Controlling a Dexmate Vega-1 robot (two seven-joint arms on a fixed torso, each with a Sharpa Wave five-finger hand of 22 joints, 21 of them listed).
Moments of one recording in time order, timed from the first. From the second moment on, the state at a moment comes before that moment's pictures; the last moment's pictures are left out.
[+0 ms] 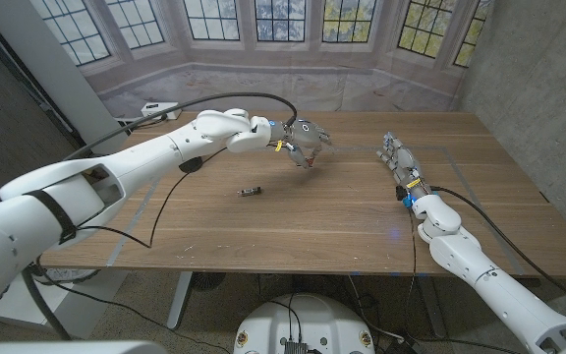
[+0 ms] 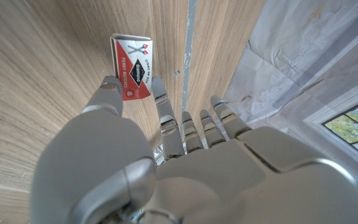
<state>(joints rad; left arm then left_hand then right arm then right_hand) 0.12 0.61 1.09 -1.40 1.13 -0.43 -0.08 0.87 -0.02 0.37 -0.15 0.18 0.79 -0.02 0.48 0.31 0.20 -0.05 0.22 0.20 0.14 -0.01 0.18 0.17 0.24 0.04 0.20 0.18 -0.97 -0.52 -0.33 -1.37 0.65 0.35 -0.05 0.37 0.14 0.23 -0.12 0.18 0.11 0.02 0.20 0.19 0.03 0.04 0.20 0.20 -0.03 0.00 0.20 0.20 0.21 -0.04 0.19 0.17</state>
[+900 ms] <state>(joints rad) 0.19 0.65 1.00 -1.46 1.11 -0.39 -0.10 0.87 -0.02 0.37 -0.15 0.18 0.79 -0.02 0.48 0.31 0.20 -0.05 0.22 0.20 0.14 -0.01 0.18 0.17 0.24 0.04 0.20 0.18 -0.96 -0.51 -0.34 -1.35 0.65 0.34 -0.03 0.37 0.14 0.23 -0.12 0.18 0.11 0.02 0.20 0.19 0.03 0.04 0.20 0.20 -0.03 0.00 0.20 0.20 0.21 -0.04 0.19 0.17</state>
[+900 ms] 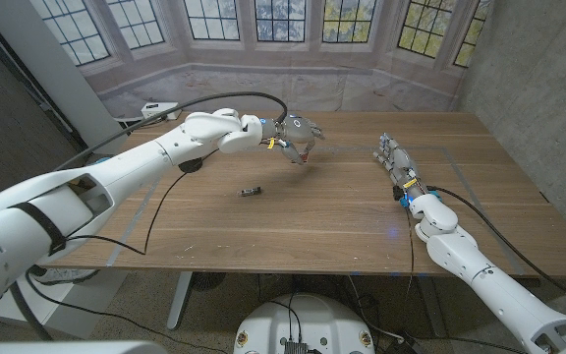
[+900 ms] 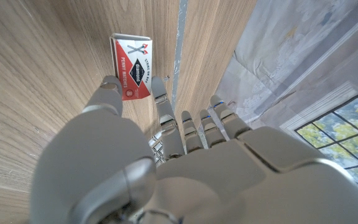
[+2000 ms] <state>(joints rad) 0.21 0.64 0.99 -1.46 1.09 -0.38 -0.13 0.87 -0.02 0.37 -0.15 0.18 0.79 -0.02 0.48 0.31 0.20 -0.05 0.22 0.20 0.14 -0.01 0.18 0.17 0.24 0.04 0.20 0.18 -0.96 -0.50 -0.35 -1.34 0.66 0.34 -0.03 0.37 0.14 0.23 -0.12 0.18 0.11 0.02 0.20 0.19 0.03 0.04 0.20 0.20 -0.03 0.00 0.20 0.20 0.21 -0.04 0.19 0.17</state>
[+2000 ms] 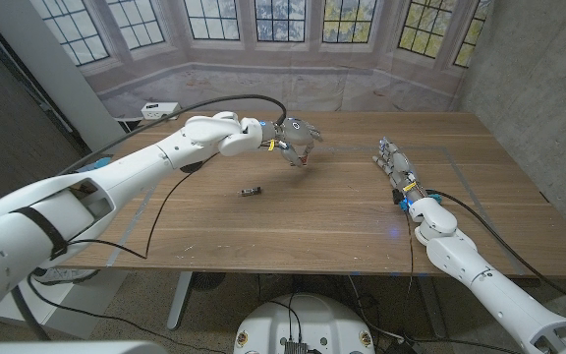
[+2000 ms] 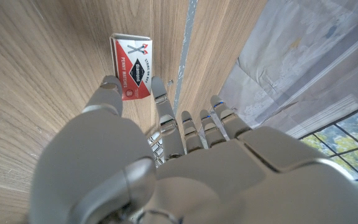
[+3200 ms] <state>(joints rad) 0.14 0.59 1.04 -1.29 1.10 -0.36 -0.08 0.87 -0.02 0.37 -0.15 0.18 0.80 -0.01 0.48 0.31 0.20 -0.05 0.22 0.20 0.14 -0.01 0.18 0.17 0.24 0.04 0.20 0.18 -0.94 -0.49 -0.35 -1.30 0.67 0.33 -0.02 0.37 0.14 0.23 -0.12 0.18 0.11 0.02 0.20 0.19 0.03 0.04 0.20 0.20 -0.03 0.00 0.20 0.20 0.22 -0.04 0.19 0.17</state>
